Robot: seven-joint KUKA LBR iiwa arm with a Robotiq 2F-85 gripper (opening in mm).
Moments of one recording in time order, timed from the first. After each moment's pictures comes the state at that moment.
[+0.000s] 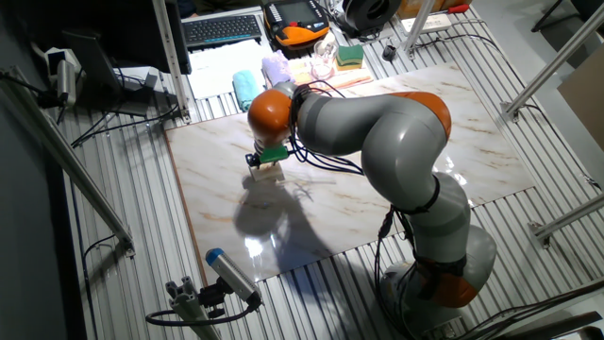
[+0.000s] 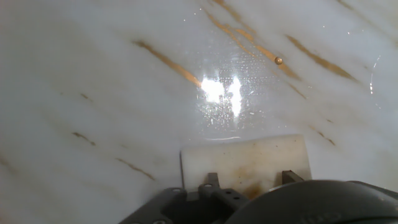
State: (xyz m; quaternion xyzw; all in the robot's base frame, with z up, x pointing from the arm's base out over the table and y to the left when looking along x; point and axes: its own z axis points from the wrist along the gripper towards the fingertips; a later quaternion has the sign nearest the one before) arm 0.542 0.319 0.056 0.03 1.00 0.00 0.06
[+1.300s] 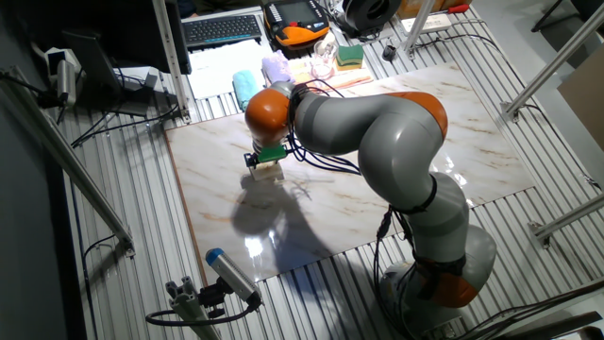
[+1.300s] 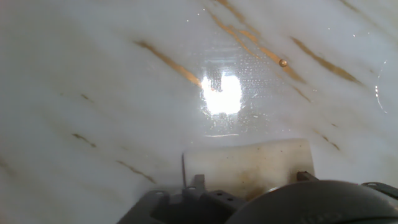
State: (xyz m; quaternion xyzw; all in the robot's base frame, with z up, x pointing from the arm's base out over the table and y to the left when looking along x) arm 0.545 0.320 0.050 0.02 1.00 -0.01 0.06
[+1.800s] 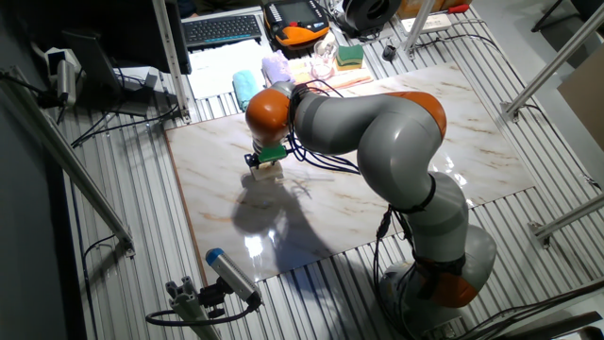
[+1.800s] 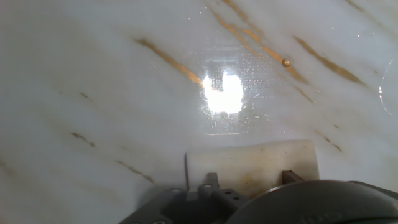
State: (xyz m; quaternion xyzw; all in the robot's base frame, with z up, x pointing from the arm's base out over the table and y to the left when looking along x) arm 0.546 0.320 0.049 0.02 1.00 -0.01 0.06
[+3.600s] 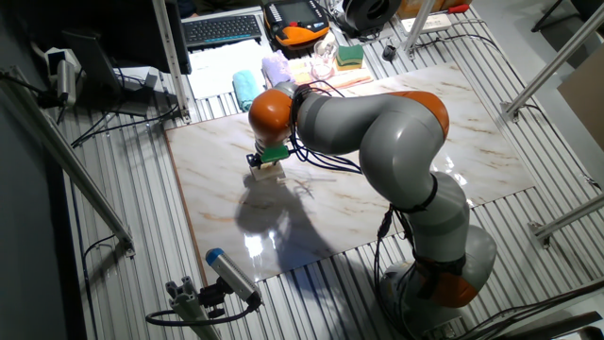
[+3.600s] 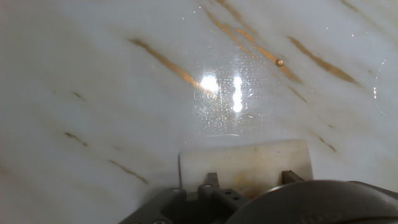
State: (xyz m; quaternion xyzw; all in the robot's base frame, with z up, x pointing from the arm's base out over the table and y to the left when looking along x) arm 0.546 0.314 0.044 0.02 1.00 -0.01 0.06
